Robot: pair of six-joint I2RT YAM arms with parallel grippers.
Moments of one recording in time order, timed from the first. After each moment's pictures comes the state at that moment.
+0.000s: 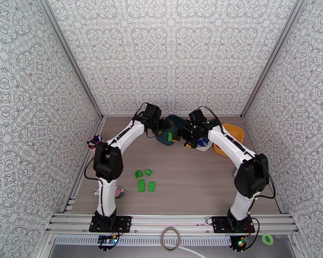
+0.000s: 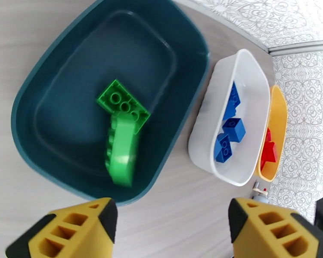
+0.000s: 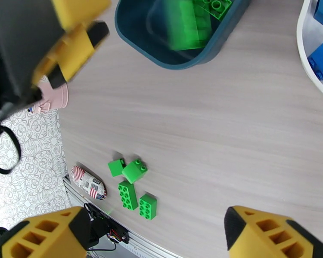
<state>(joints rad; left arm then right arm) -0.41 2.09 1.91 -0.65 0.36 -0.69 0.45 1.80 1.65 -0.93 -0.47 0.64</state>
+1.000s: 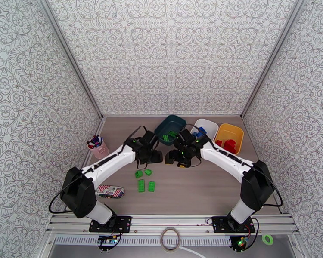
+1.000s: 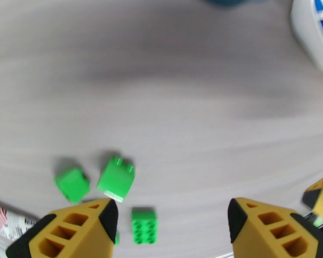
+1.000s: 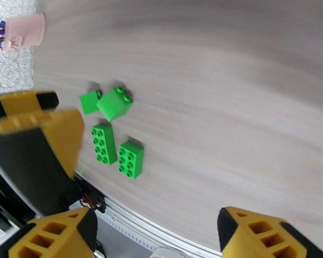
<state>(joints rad) -0.65 1.54 1.19 -0.88 -0.02 -0.68 0.70 1.67 1.33 -0.84 -0.40 0.71</state>
